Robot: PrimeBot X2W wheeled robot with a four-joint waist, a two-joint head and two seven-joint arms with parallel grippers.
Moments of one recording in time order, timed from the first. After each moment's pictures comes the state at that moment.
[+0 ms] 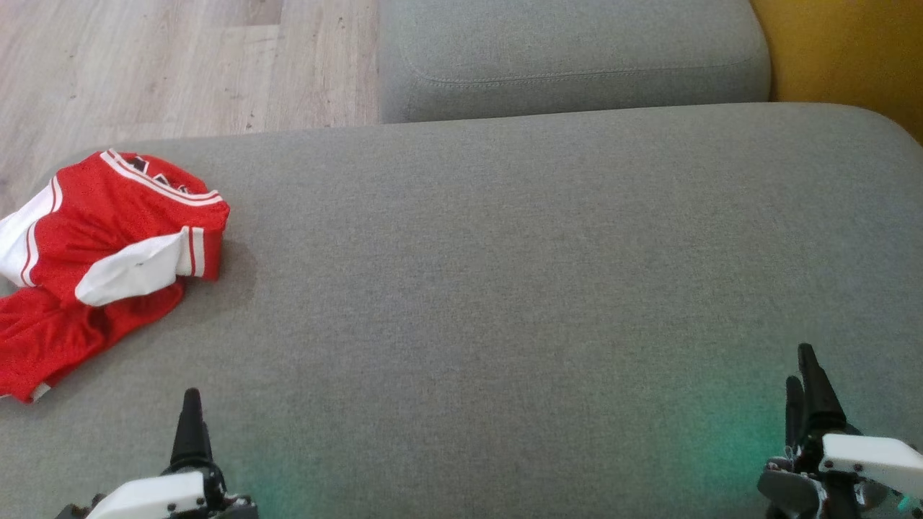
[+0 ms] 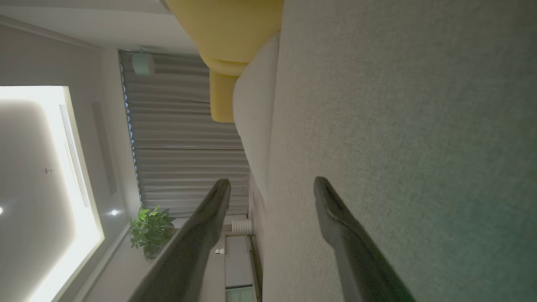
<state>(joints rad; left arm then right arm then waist) 0.02 0.04 0.03 0.31 -1.53 -0.10 0.06 0.02 -0.04 -0.11 0.33 1.53 0.12 0.06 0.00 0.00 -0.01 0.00</state>
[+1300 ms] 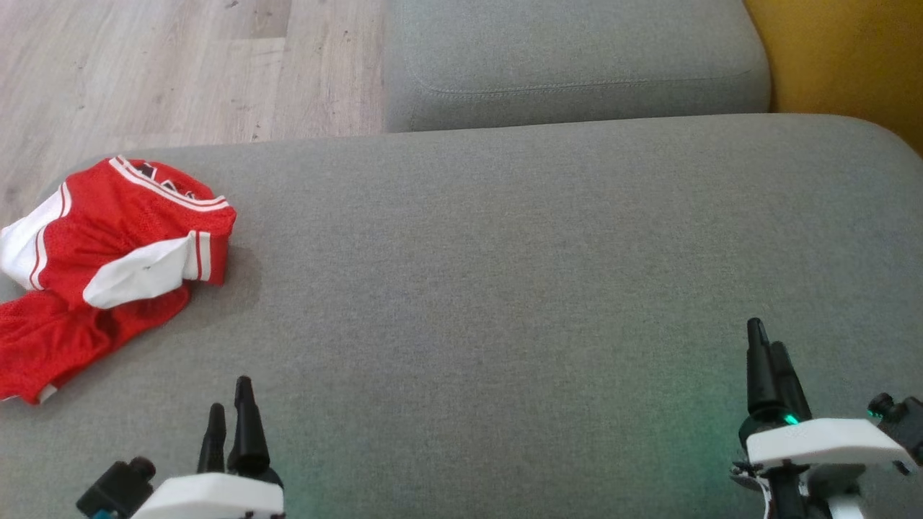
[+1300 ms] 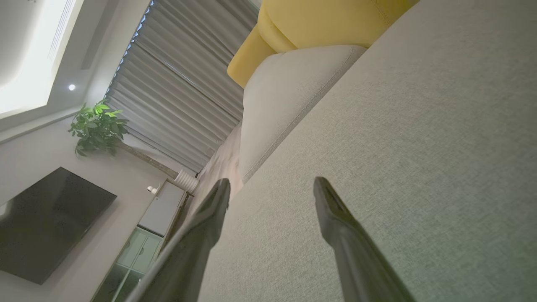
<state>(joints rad) 0.07 0.04 -0.08 0.23 -0.92 -0.06 -0.05 0.04 -0.04 -0.01 0.23 0.91 0.12 -0.05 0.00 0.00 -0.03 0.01</state>
